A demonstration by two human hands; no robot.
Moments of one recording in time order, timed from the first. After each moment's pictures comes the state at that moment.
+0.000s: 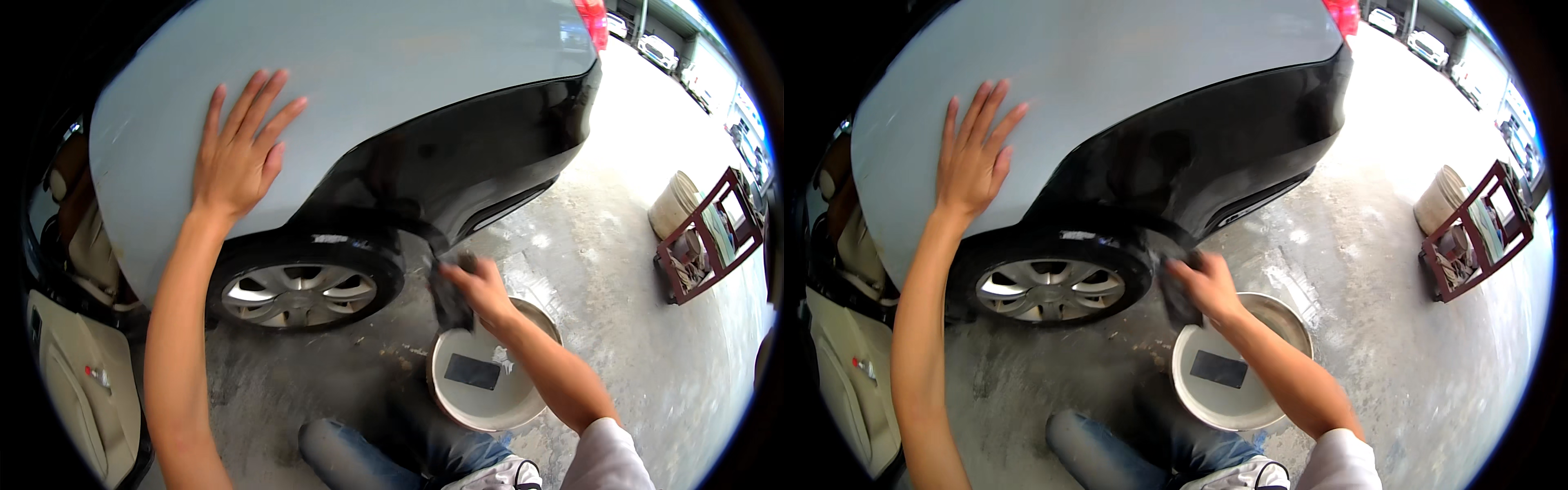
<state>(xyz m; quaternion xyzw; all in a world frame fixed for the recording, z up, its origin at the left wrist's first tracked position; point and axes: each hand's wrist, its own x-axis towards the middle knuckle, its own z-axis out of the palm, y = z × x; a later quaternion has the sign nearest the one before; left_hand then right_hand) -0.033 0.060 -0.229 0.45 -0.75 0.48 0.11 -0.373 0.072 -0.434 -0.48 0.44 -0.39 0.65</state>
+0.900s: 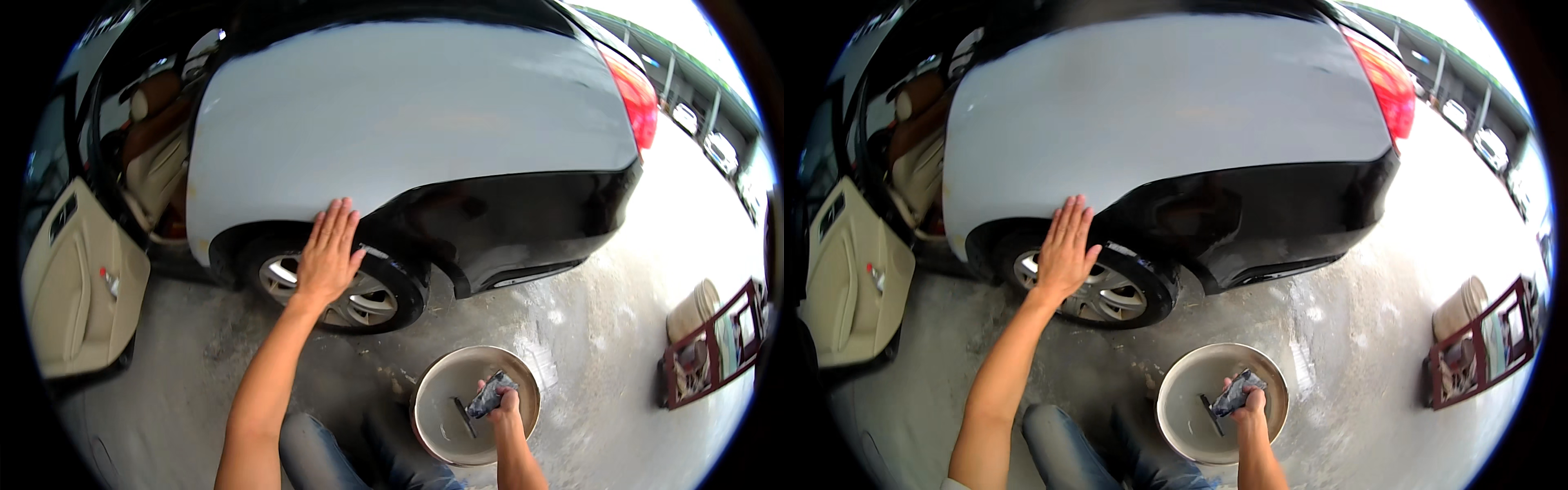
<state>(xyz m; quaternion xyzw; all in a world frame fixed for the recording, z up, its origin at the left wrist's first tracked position) -0.070 0.148 -0.362 0.65 -0.67 0.33 0.16 -0.510 0.130 -0.659 0.08 0.44 -0.41 0.79</state>
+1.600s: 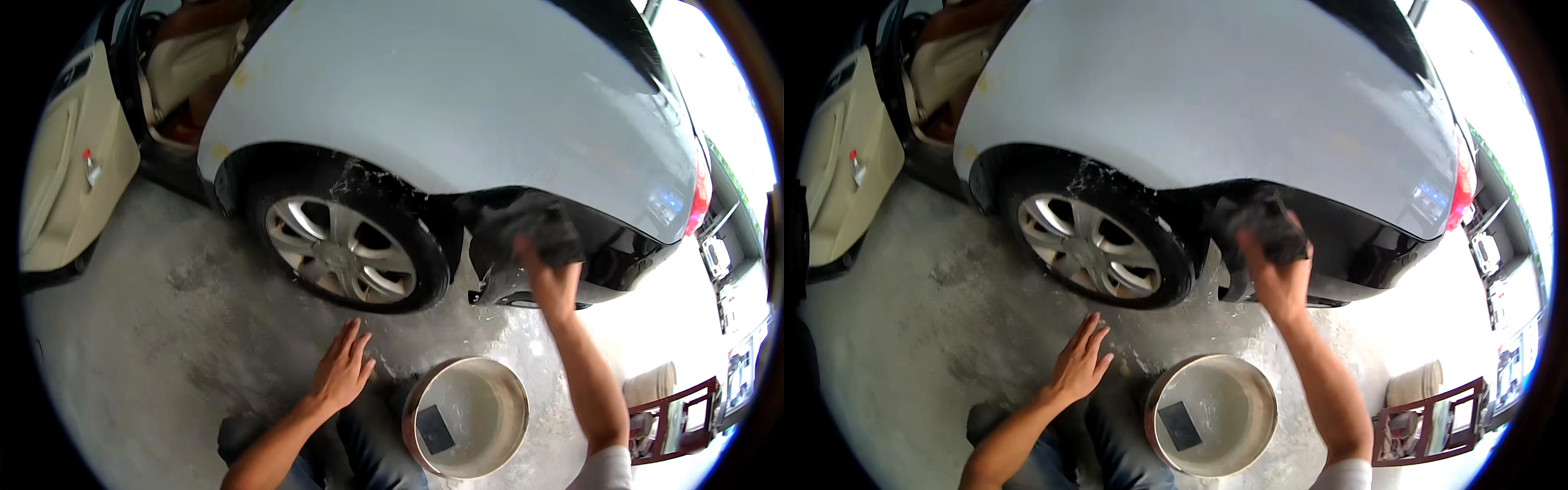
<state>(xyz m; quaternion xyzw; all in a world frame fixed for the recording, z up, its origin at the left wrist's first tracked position) -0.151 0.309 -0.555 0.76 -0.55 -0.03 0.35 -0.304 0.025 -0.319 -0.84 0.11 -0.45 0.29</state>
